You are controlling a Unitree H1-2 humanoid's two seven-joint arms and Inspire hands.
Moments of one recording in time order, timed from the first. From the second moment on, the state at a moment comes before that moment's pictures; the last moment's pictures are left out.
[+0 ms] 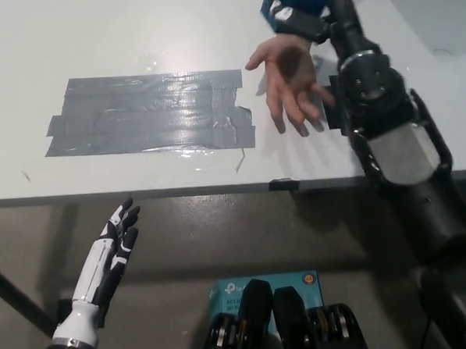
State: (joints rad) left_arm -0.13 0.20 -0.04 0.11 0.09 -0.17 -0.07; right_arm -1.08 -0.06 0.10 0.75 -0.17 0.24 -0.16
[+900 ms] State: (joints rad) left_arm -0.14 0.20 -0.04 0.11 0.10 -0.16 -0.07; right_arm -1.24 -0.05 0.22 1.34 -0.22 0.04 -0.10
